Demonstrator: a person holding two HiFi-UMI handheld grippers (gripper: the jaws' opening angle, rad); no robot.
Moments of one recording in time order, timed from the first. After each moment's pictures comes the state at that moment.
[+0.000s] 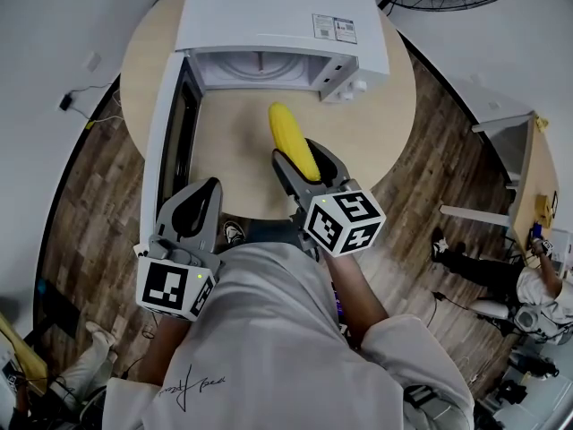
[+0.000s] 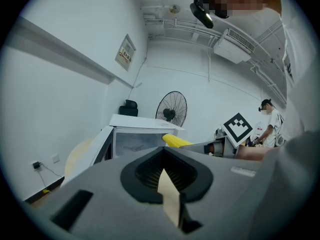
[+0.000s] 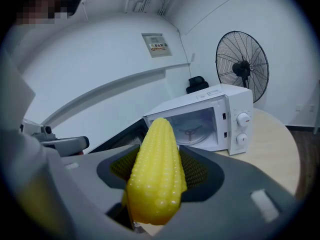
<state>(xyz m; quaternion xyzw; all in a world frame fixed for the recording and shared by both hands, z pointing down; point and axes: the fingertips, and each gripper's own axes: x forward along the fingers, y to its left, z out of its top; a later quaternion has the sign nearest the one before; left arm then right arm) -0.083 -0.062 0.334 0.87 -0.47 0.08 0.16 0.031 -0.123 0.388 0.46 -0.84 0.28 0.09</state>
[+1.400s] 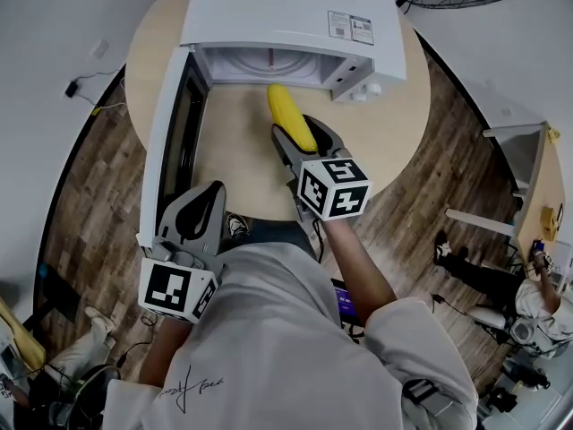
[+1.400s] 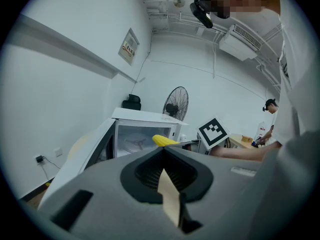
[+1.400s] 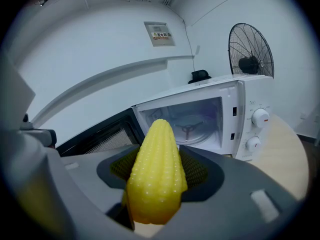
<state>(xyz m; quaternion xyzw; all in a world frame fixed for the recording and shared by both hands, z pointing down) -0.082 -0.067 0.351 0.85 -0.48 0.09 0.19 0.021 -0.183 0.438 0.45 -0.84 0.27 0.14</state>
